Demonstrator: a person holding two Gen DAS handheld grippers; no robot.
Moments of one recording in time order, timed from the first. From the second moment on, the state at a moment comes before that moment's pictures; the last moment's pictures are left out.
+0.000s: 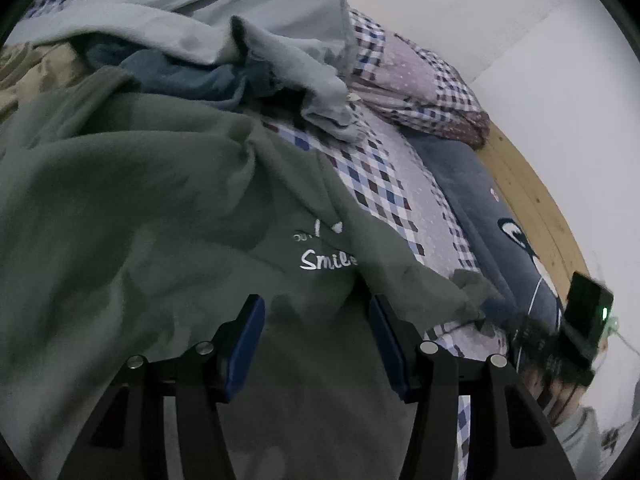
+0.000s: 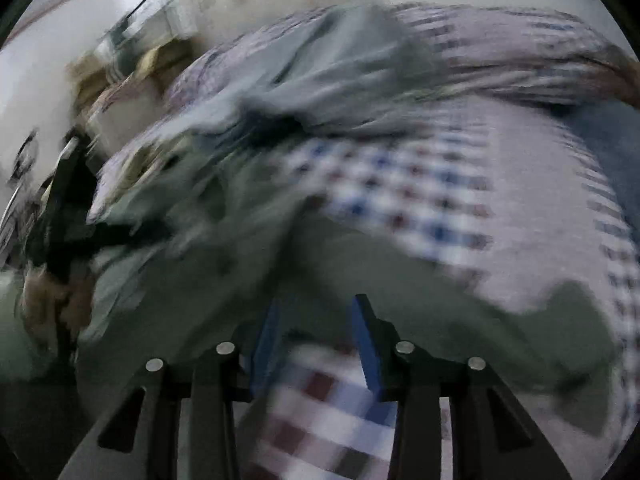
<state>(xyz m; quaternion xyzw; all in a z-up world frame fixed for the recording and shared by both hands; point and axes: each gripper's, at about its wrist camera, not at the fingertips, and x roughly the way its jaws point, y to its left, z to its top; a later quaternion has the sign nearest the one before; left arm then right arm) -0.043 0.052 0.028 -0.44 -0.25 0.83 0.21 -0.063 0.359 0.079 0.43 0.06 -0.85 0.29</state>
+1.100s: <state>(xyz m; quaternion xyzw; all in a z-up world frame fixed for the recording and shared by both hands) -0.045 0.040 0.036 -0.44 -0.26 0.84 0.21 -0.150 0.360 0.154 0.39 0.09 -0.91 0.06</state>
